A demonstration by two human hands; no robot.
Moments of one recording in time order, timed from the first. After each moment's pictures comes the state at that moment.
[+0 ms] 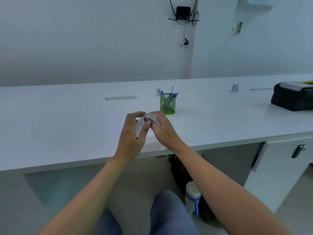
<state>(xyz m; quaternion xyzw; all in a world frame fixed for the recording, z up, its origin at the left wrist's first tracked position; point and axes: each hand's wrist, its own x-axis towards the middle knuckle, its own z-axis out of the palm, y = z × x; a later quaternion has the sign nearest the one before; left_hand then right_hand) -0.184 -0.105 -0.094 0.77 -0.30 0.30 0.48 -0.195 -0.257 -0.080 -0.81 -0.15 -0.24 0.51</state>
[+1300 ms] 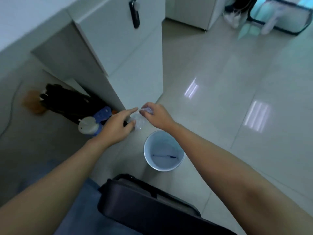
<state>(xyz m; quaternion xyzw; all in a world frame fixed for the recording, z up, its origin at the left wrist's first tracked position) -0.313 -0.464 -0.354 0.77 -0.56 -0.25 0.20 -0.462 -0.598 -0.404 -0.80 0.37 -0.13 0.46</state>
